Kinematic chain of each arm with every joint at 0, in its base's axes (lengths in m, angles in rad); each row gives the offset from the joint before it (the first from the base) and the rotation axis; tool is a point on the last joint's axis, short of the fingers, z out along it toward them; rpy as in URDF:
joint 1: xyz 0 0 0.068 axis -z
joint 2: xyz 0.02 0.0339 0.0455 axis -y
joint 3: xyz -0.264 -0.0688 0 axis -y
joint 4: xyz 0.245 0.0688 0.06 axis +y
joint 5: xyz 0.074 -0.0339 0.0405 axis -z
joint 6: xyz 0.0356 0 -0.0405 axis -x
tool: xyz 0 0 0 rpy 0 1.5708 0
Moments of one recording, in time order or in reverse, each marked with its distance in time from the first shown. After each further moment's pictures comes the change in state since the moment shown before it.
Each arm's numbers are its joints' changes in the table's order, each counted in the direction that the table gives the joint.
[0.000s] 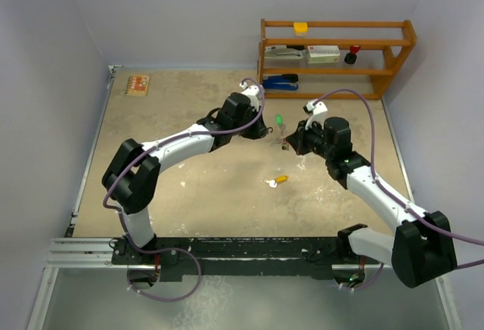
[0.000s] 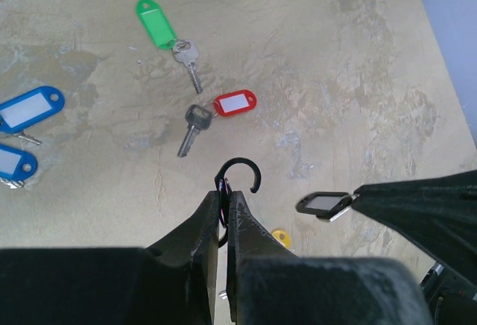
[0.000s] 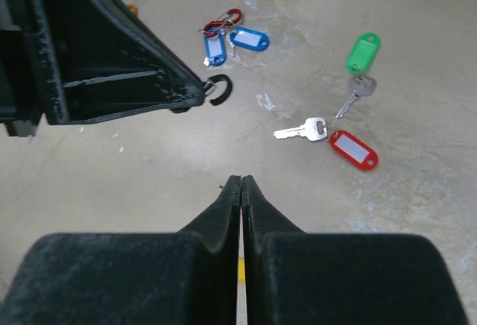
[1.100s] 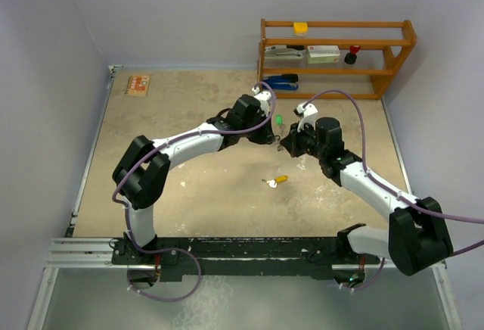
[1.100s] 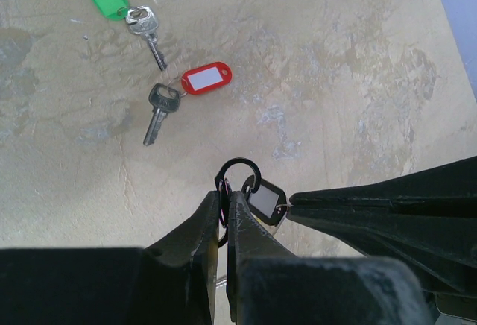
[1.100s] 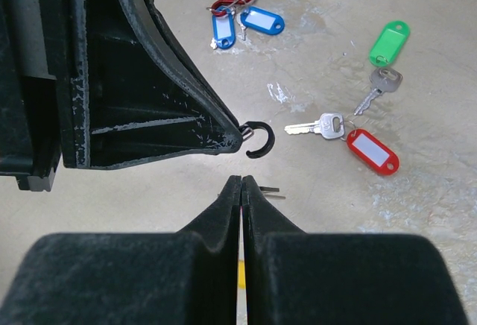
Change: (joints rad) left arm 0.040 -0.087 0.088 0.071 0.067 -0.029; right arm -0.045 -0.085 0.001 -0.039 -0.011 0.034
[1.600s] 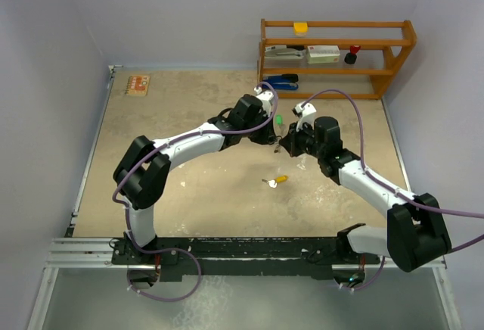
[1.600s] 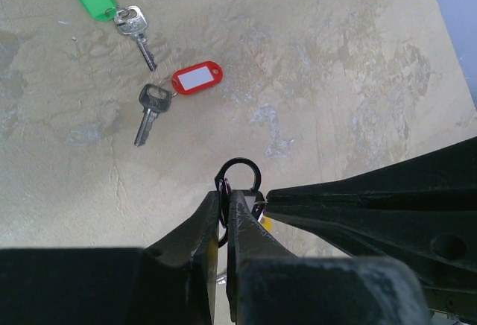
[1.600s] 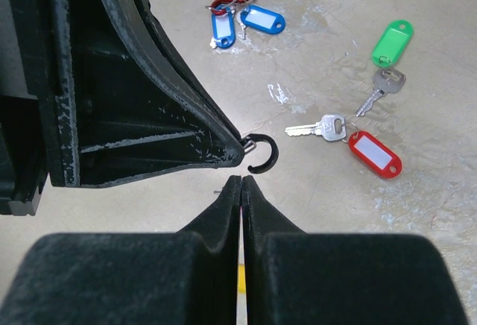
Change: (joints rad) left arm 0.010 -0.003 0.017 0.016 0.005 -0.003; right arm -0.003 -0.029 0.006 -0.011 0.000 0.000
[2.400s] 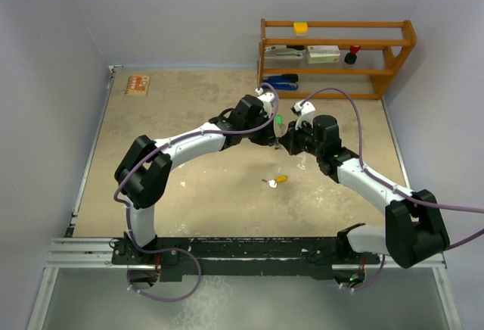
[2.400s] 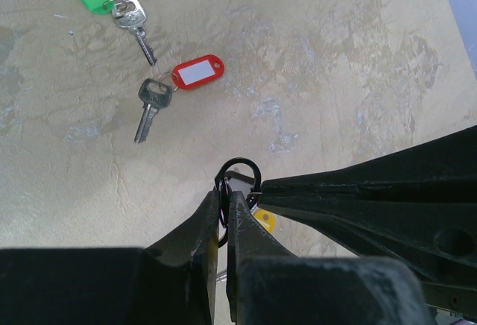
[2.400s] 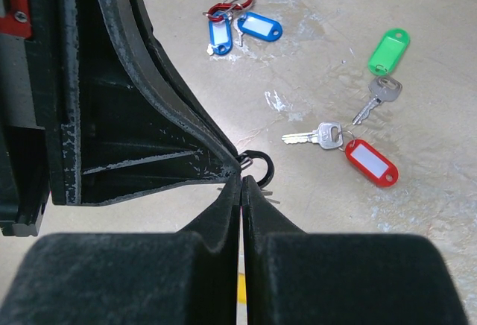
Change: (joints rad) left arm 0.003 -0.011 0.009 0.019 0.003 -0.014; right arm 0.000 -0.026 0.016 -0.019 0.005 0.007
